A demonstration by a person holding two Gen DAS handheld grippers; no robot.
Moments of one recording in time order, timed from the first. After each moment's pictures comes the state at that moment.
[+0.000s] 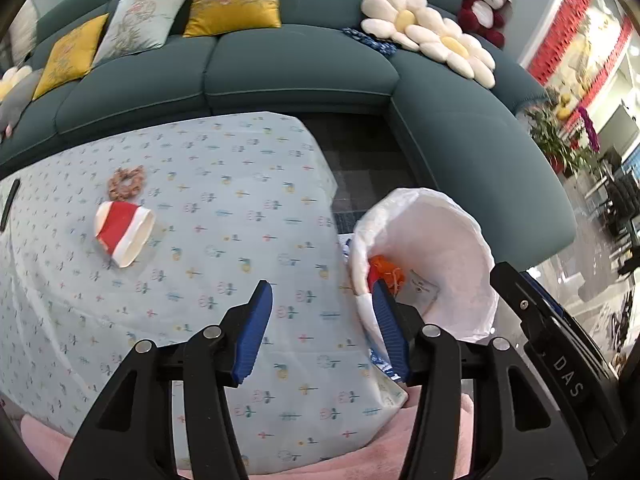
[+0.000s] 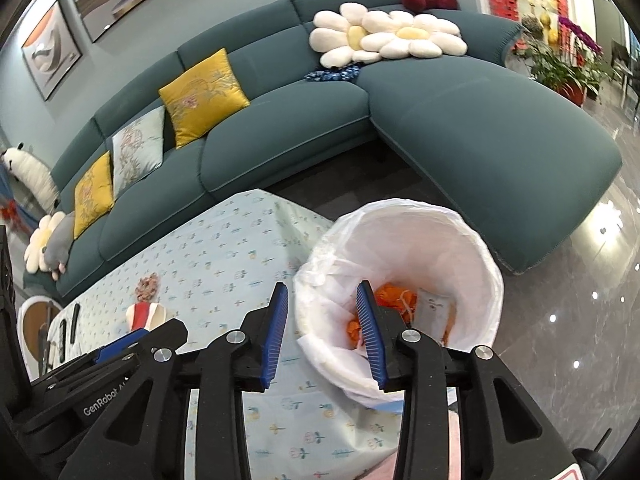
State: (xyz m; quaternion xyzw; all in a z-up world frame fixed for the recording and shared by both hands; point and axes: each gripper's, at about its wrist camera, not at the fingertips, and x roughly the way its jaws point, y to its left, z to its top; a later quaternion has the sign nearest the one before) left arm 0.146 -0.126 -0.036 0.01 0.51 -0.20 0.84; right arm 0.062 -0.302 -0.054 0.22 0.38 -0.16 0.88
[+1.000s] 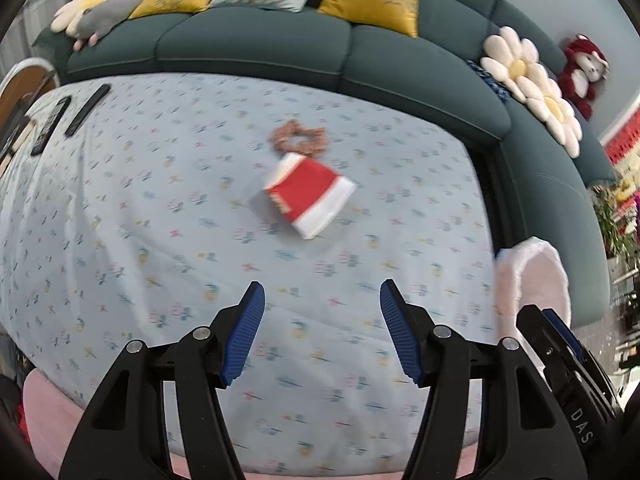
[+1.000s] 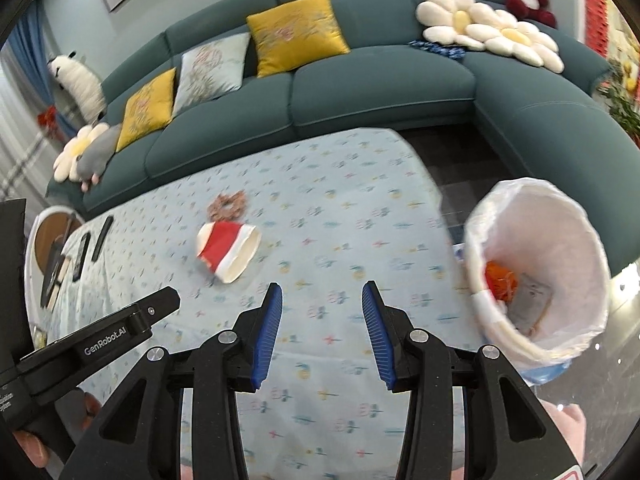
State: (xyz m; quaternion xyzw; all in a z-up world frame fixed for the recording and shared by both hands) left arm 0.187 0.087 -0.082 -0.08 0.53 -0.06 0.84; right arm 0.127 -0.121 -0.079 0.14 0.44 -0.05 0.88
